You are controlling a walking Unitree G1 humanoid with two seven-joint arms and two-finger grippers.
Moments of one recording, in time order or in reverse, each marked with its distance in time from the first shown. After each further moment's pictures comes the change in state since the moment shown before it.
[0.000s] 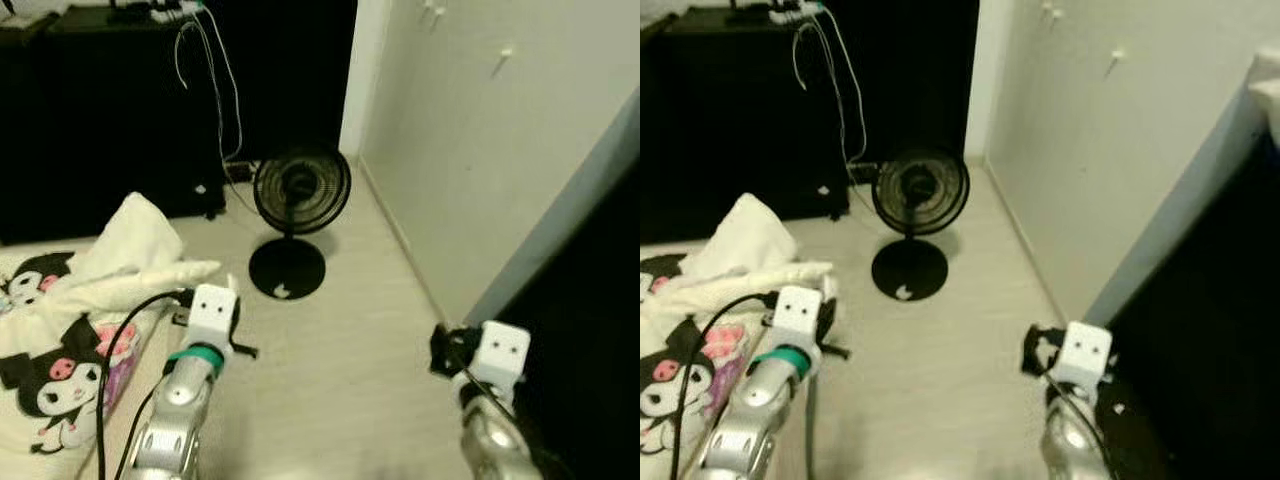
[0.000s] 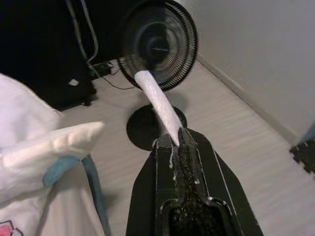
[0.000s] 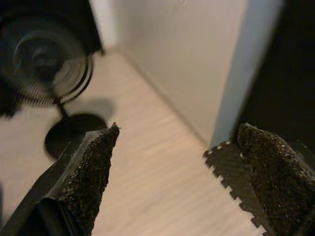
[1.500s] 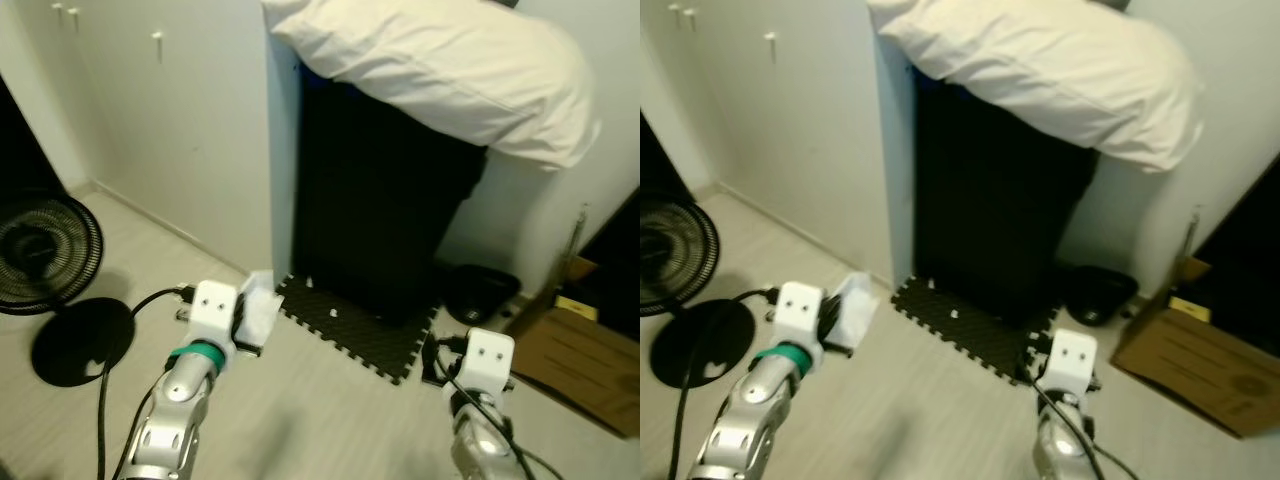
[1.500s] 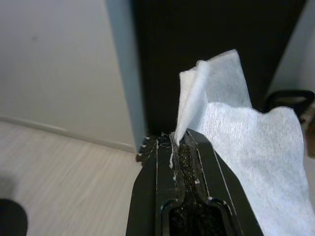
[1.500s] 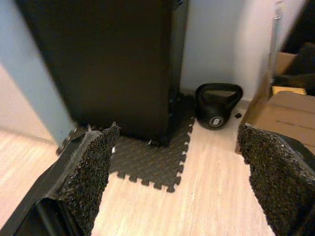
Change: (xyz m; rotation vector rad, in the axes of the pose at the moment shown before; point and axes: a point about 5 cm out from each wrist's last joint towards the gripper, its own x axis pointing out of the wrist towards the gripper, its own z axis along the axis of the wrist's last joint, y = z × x) left arm 0.002 -0.003 0.005 -0.020 -0.024 -0.061; right arm -0.004 0.007 -0.017 -0.061 0.035 0.023
